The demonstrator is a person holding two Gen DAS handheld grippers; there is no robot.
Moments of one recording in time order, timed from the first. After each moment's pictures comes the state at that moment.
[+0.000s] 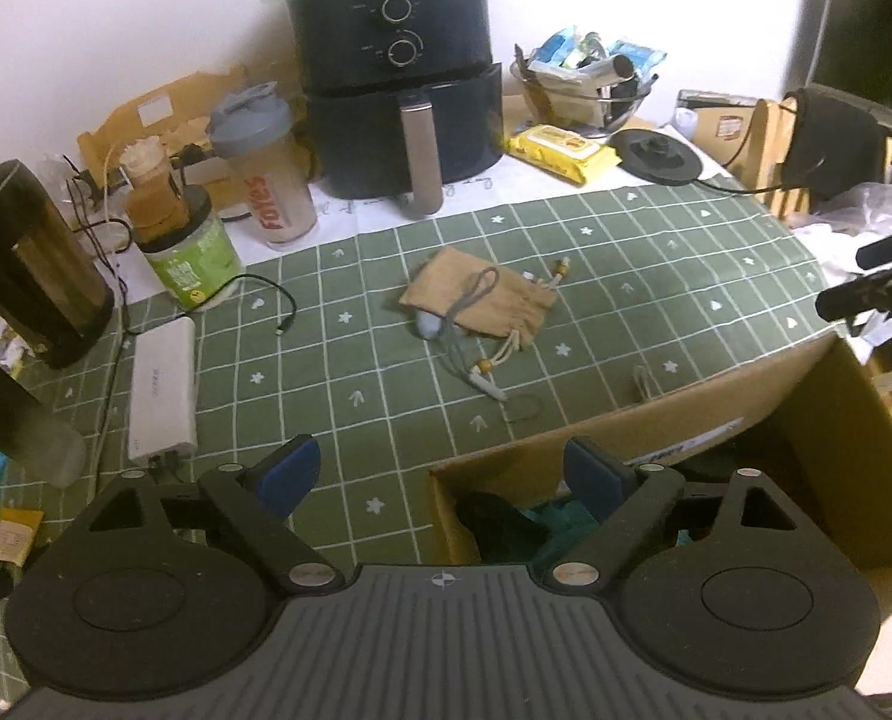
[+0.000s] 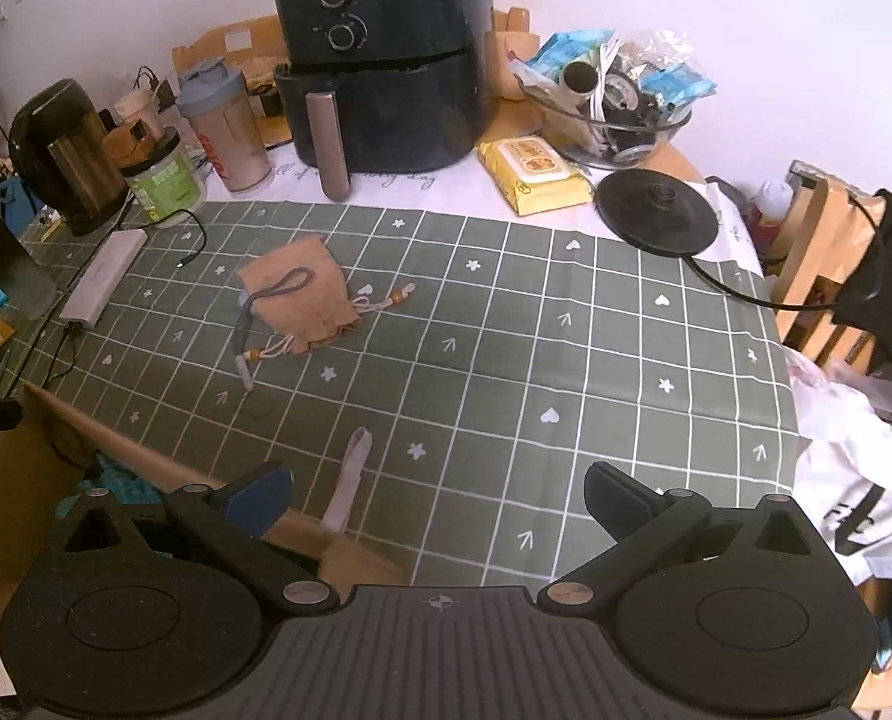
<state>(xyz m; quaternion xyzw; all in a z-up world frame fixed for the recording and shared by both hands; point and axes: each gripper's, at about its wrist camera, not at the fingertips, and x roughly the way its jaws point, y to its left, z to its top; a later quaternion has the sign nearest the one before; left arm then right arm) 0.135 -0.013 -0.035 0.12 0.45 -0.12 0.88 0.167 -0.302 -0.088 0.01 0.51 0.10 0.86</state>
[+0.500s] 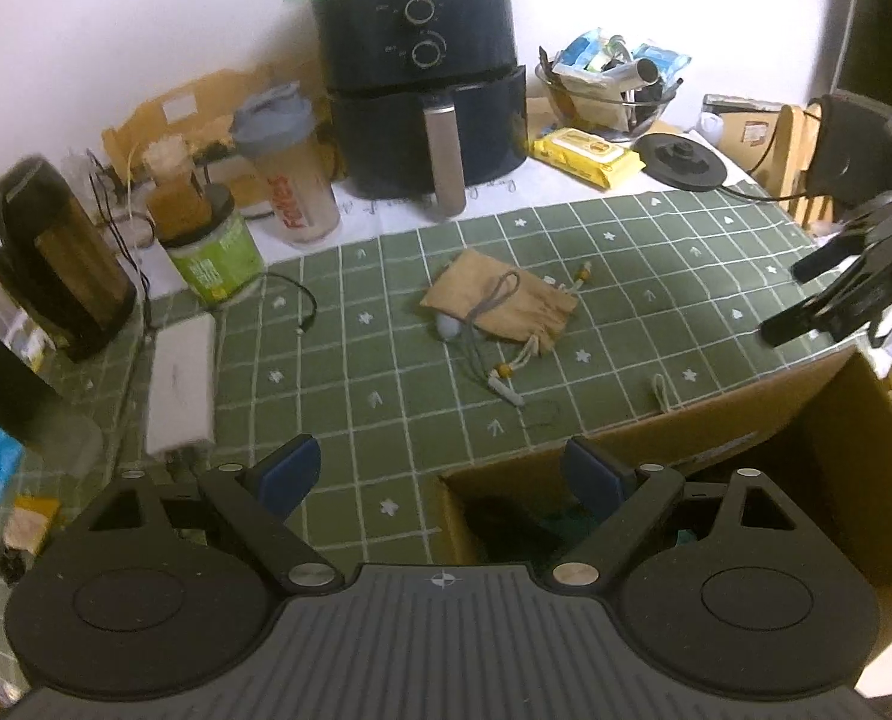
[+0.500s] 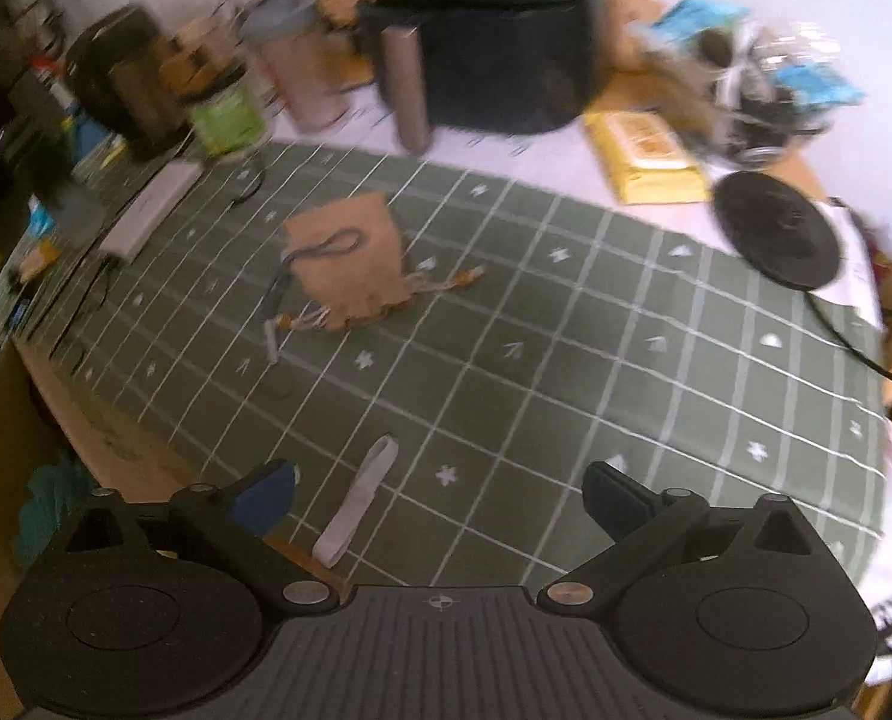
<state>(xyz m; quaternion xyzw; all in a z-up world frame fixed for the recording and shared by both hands) 0.136 -0.014 -0.033 0.11 0.46 -0.10 0.88 0.229 -0.293 -0.140 -0.03 0.53 0.22 0.81</state>
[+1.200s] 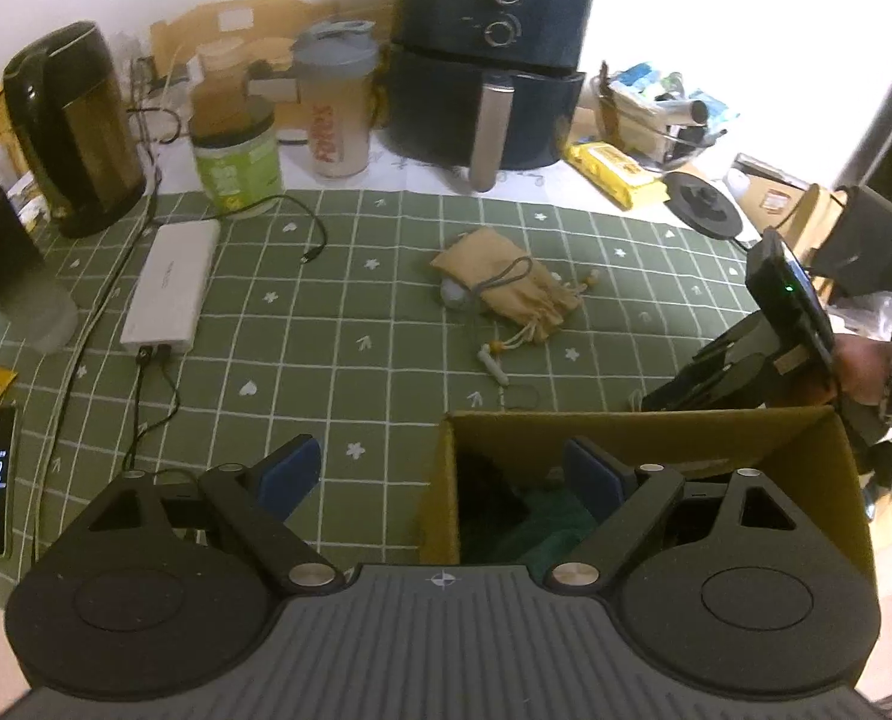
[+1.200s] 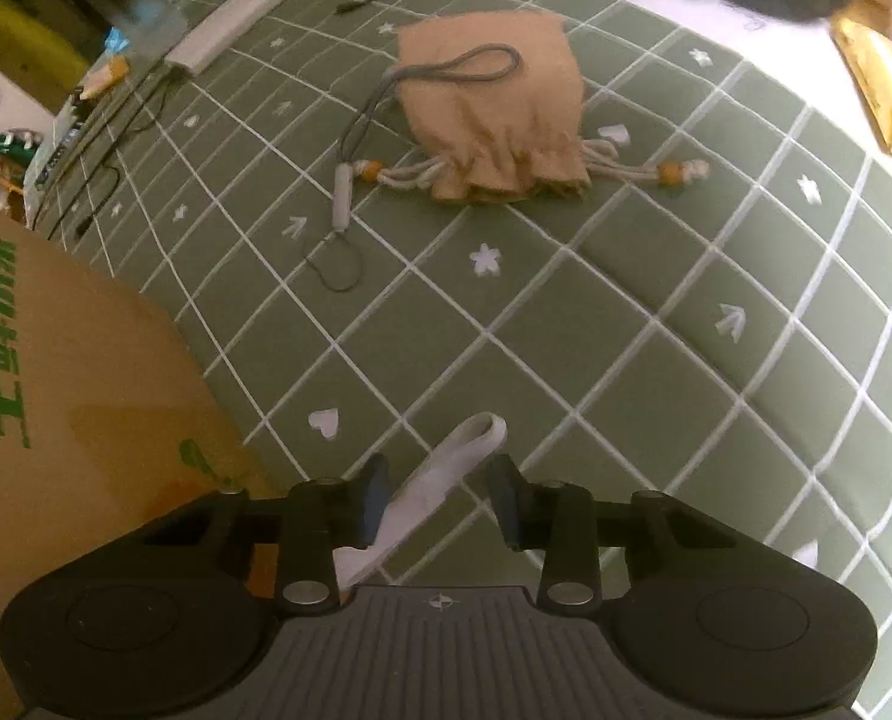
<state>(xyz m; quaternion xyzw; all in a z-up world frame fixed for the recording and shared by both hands) 0.127 0.018 -0.036 -0.01 0.48 -0.07 0.87 0.273 -0.219 -0.242 -0.10 0.60 0.36 0.70</state>
